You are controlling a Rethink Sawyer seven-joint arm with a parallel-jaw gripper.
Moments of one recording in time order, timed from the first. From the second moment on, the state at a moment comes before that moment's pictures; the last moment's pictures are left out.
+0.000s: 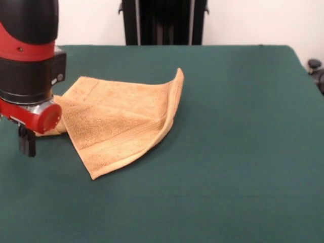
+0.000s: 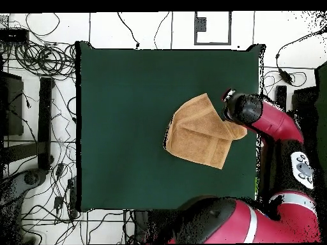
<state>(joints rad) -0.46 -0.30 -0.06 1.17 -0.01 0.44 1.80</state>
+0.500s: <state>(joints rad) -0.47 -0.33 -0.04 1.22 0.01 0.44 1.80</state>
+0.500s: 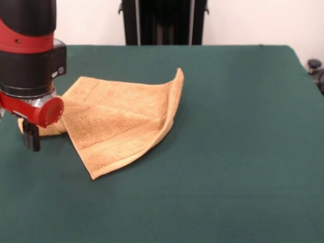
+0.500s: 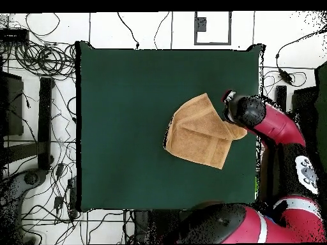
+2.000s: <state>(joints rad) -0.37 -0.33 -0.05 1.31 0.06 0.31 1.80</state>
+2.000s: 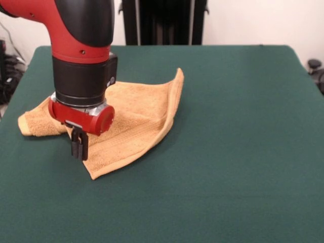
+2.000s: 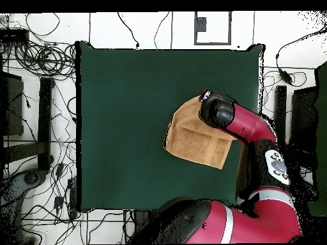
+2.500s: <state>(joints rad) -0.37 -0.33 -0.05 1.33 0.11 0.31 1.80</state>
